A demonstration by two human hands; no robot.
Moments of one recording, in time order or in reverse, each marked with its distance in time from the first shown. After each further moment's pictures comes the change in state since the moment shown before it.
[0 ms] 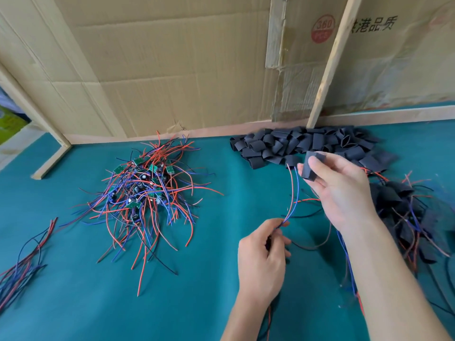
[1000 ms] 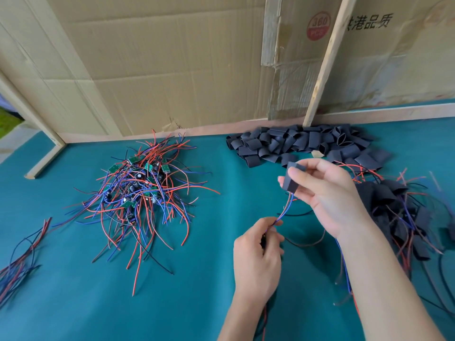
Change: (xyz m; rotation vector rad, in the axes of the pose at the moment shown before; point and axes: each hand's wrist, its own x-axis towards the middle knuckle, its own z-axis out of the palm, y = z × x) left_hand 0.000 0.001 0.002 0.041 0.040 0.050; right_hand -0.015 0.000 0.002 -0.108 -0.151 0.077
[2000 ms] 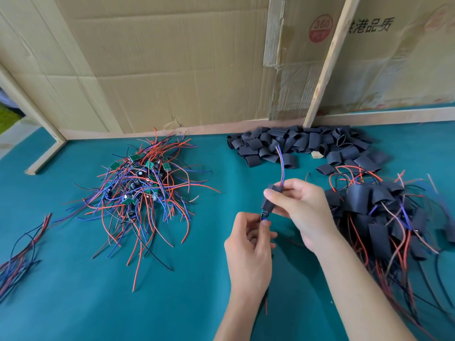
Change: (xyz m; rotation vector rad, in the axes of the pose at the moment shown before) left_hand 0.001 -0.004 -0.004 -0.162 0.189 -0.010; right_hand -0.015 0.037 0.019 -0.291 0.077 0.074
